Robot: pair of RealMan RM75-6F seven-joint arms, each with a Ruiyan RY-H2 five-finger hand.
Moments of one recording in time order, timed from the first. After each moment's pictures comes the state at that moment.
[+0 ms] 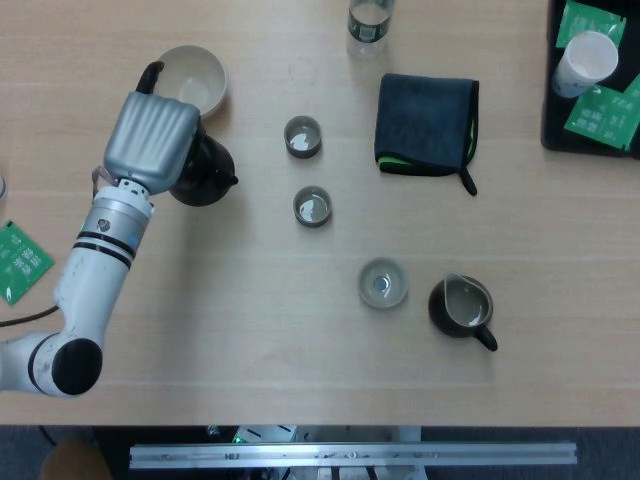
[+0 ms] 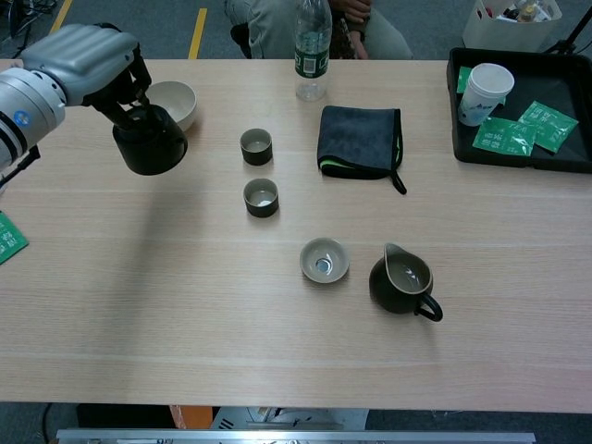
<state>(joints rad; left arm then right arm) -0.84 -1.30 -0.12 -1.82 0.78 1.16 0.65 0.01 -1.02 -0.04 -1.56 -1.58 1.47 0.24</state>
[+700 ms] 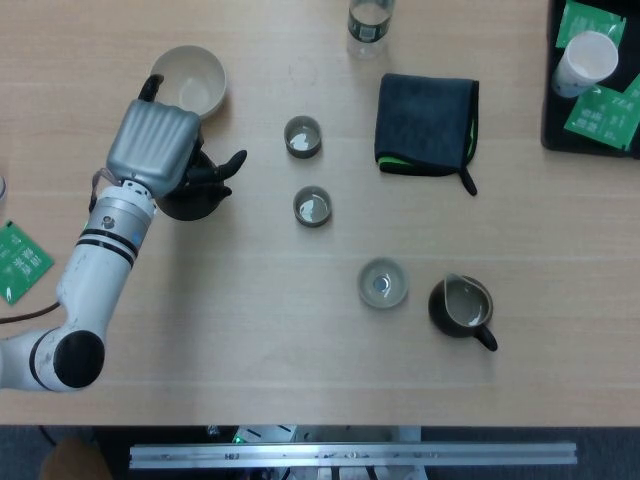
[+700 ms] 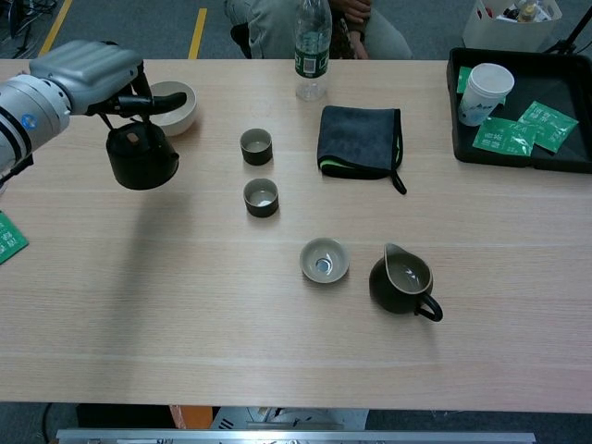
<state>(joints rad) -0.87 -1.28 -0.12 -1.84 0.67 1.10 0.71 0.01 -1.02 -0.04 -1.55 -1.58 1.46 0.24</state>
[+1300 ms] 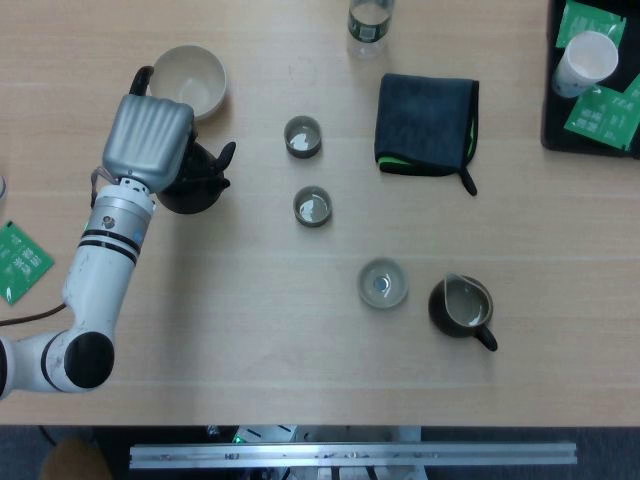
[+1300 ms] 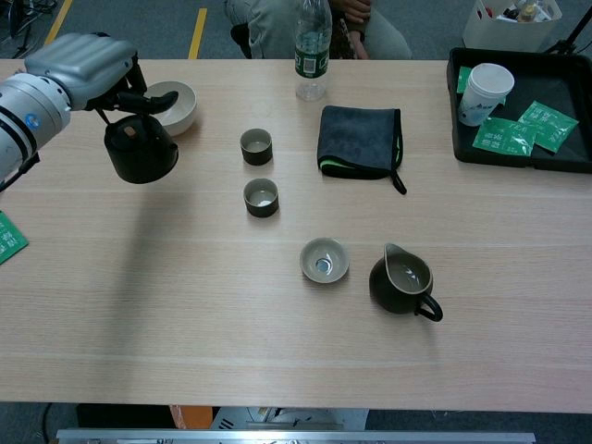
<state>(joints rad) -0.86 -1.33 -0.13 -1.81 0.68 1.18 0.71 0.01 -1.02 -0.04 -1.56 -1.58 1.47 0.24</state>
